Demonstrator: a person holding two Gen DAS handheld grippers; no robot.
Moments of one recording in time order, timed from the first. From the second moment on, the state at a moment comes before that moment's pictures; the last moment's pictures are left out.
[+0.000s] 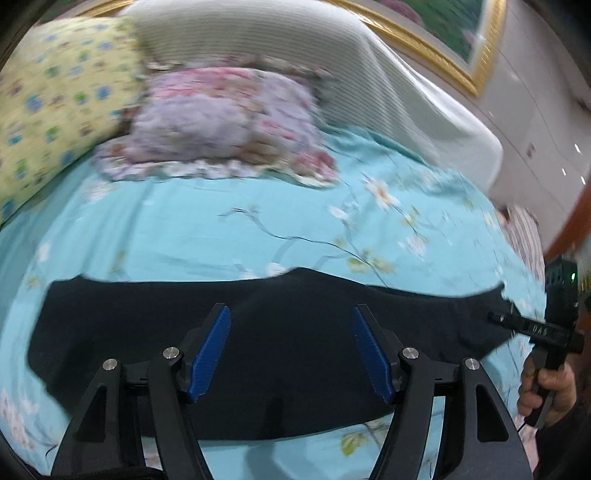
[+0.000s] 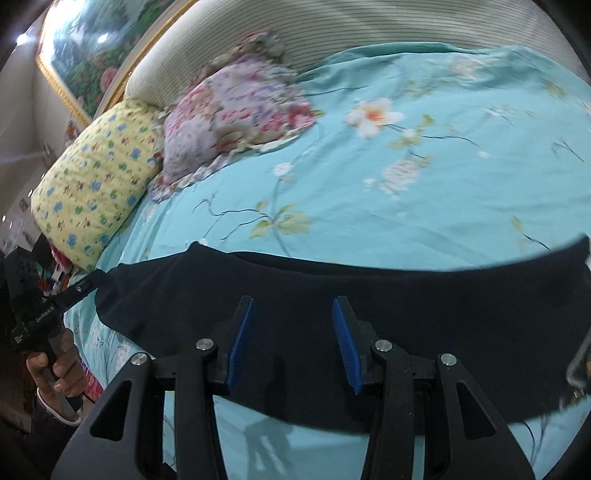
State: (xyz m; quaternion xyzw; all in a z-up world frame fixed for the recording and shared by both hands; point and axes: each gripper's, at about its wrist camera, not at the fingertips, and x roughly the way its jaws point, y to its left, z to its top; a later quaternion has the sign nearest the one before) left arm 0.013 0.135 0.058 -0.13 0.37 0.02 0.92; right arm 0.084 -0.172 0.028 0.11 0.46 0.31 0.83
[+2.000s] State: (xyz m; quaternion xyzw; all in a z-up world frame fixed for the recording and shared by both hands) left arm 0.229 -0.242 0.039 0.11 0.47 -0.39 0.78; right arm 0.039 -0.368 0.008 0.31 0.37 0.08 0.87
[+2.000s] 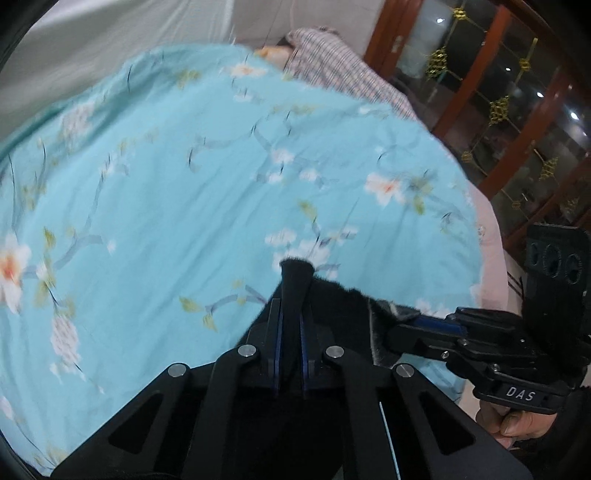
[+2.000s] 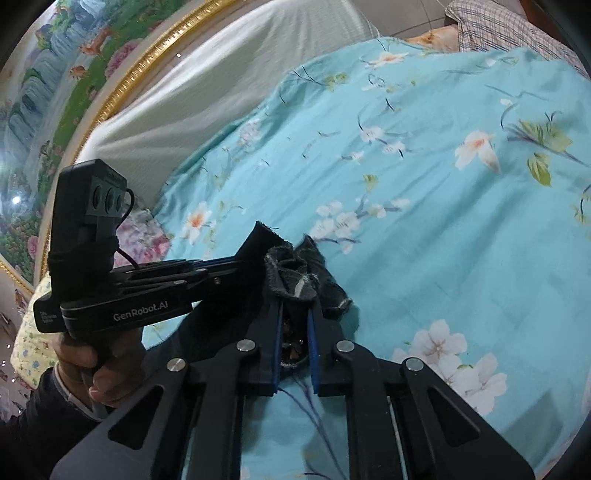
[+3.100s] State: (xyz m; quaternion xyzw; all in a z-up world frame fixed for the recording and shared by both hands) left arm 0.231 -0.257 0.019 0.15 0.48 -0.40 0.76; right arm 0.026 -0.383 -0.005 0.33 0.40 0.04 0.85
